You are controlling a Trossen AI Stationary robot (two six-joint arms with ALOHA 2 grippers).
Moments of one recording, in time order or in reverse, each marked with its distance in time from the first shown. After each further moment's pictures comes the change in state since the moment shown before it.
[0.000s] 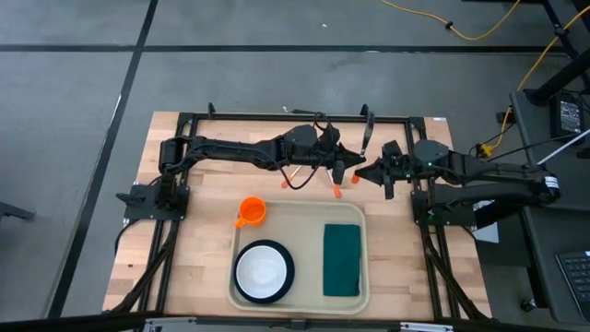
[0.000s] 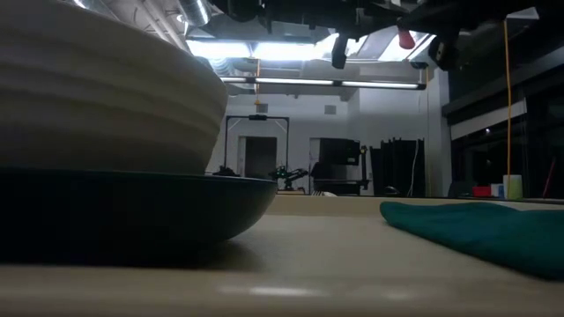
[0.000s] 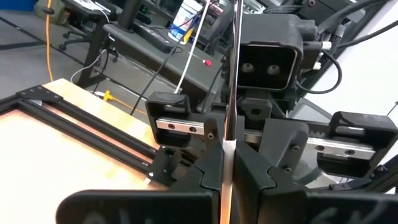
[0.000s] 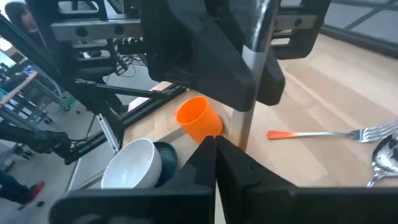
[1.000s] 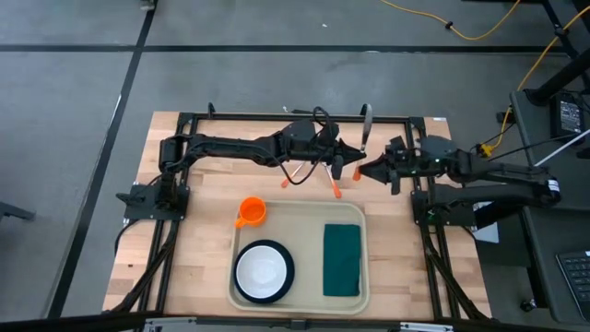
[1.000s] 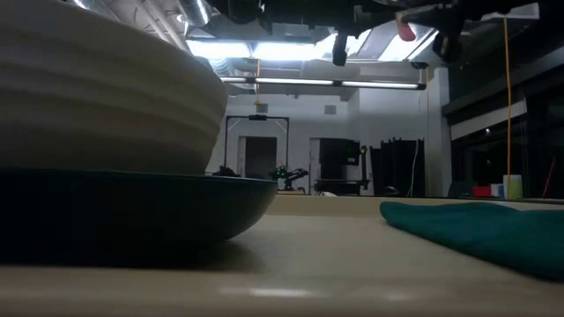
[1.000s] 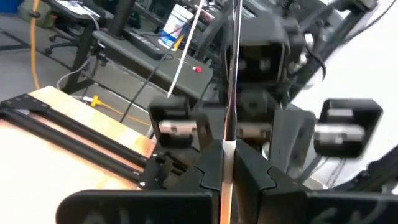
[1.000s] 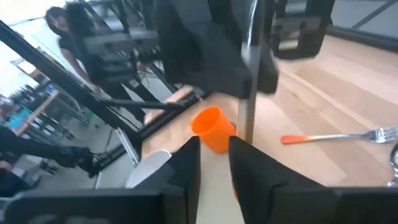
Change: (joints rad) left arm 0.036 0.000 0.004 0.026 0.054 -0.012; right arm -0.020 -0.065 0.027 -0.016 -0.050 0.089
